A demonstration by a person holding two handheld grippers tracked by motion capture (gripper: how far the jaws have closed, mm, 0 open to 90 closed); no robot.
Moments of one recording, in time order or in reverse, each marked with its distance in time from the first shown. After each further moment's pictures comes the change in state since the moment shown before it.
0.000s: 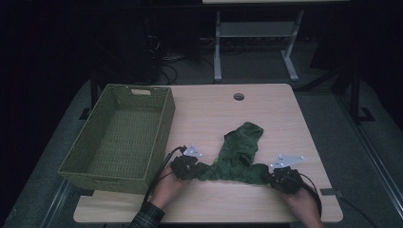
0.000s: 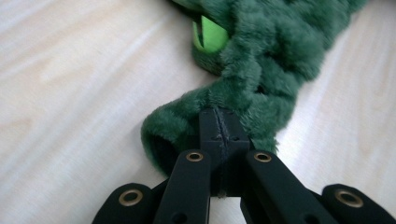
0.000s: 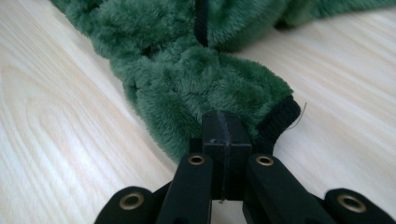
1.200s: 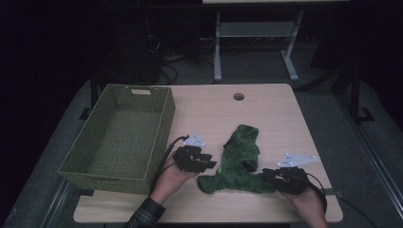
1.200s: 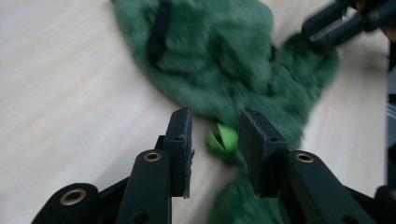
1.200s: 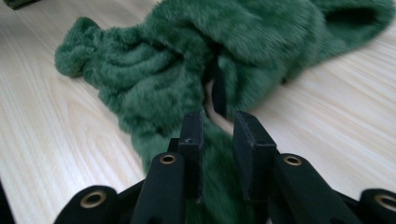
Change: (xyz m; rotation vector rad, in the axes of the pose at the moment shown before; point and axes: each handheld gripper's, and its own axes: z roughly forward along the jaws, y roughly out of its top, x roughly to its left) left arm -0.006 0.048 -0.021 -0.119 -0.034 0.038; right arm 0.005 0.010 -0.025 -0.111 0.067 0.001
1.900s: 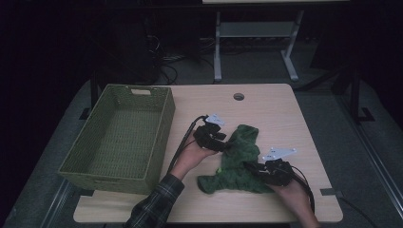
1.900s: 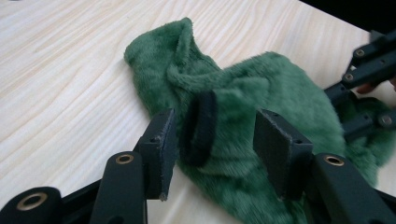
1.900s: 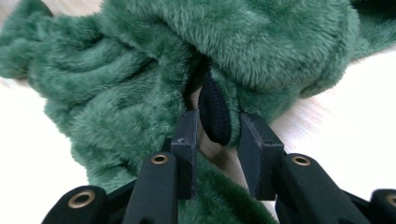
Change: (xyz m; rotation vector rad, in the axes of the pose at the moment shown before) left arm 0.030 0.058 0.054 0.010 -0.012 0.021; right arm -0.005 0.014 0.040 0.076 -0.036 -0.012
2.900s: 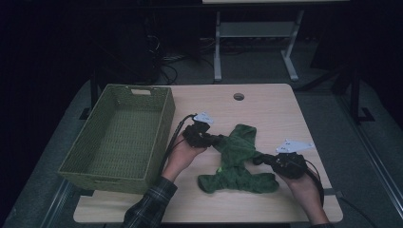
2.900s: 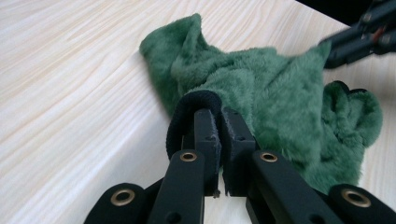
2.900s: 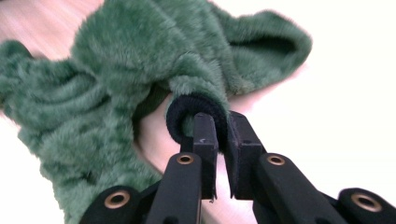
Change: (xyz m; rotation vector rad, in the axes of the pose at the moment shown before) left arm 0.005 -0.016 -0.041 -0.020 0.025 -0.046; right arm -0.021 0.009 -0.034 -0.098 -0.099 -0.010
